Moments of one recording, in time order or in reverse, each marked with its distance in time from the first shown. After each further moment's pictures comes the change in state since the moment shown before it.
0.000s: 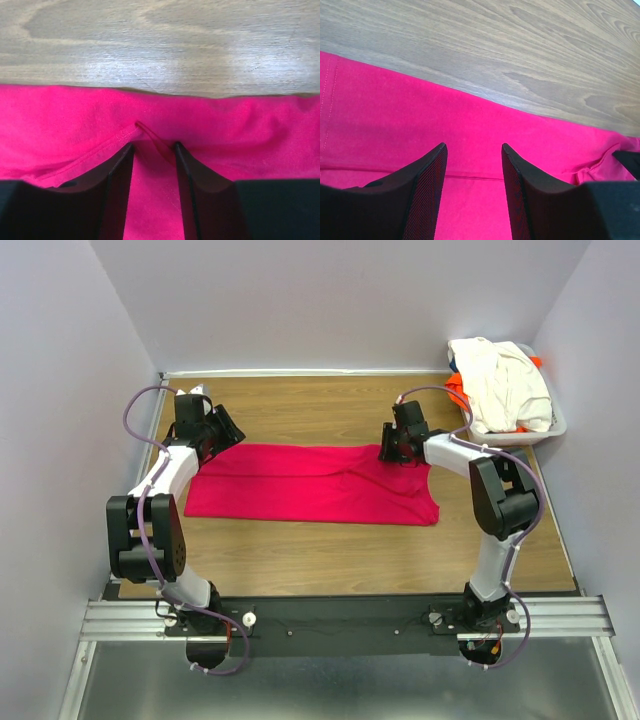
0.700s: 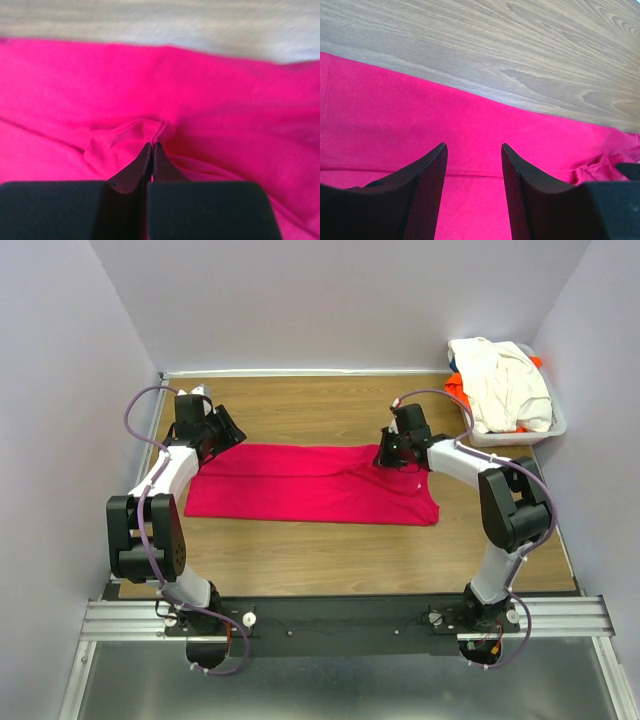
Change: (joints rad) left arm 0.000 0.000 -0.002 0.000 0.017 0.005; right arm 0.022 -0.091 -0.064 0.000 -0.159 0.047
